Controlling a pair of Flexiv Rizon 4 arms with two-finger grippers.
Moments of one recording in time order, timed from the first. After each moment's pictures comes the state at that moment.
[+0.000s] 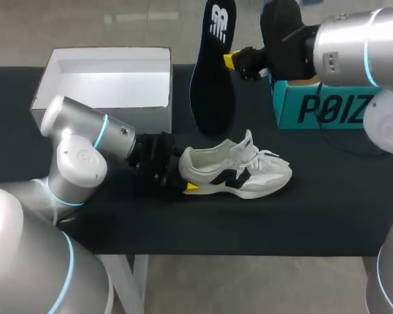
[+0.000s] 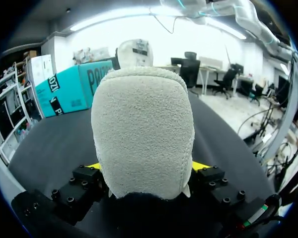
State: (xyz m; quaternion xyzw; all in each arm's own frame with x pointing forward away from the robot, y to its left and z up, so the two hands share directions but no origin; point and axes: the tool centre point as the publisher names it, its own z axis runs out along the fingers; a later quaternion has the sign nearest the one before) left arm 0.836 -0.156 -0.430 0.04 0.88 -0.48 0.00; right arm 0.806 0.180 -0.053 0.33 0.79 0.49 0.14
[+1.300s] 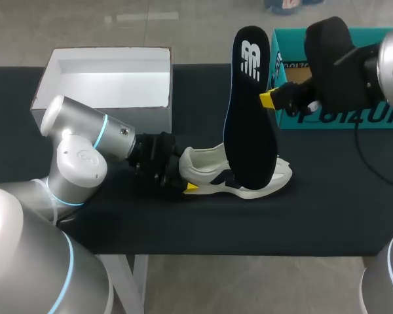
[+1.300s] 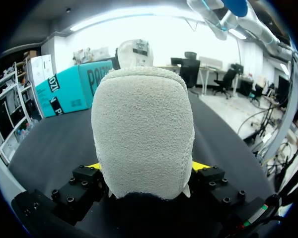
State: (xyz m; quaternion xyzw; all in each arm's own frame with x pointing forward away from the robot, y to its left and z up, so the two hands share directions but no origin) left arm 0.836 -0.156 -0.430 0.04 0.88 -0.48 0.00; right arm 0.677 0.131 -0.032 0.35 0.82 0.44 0.10
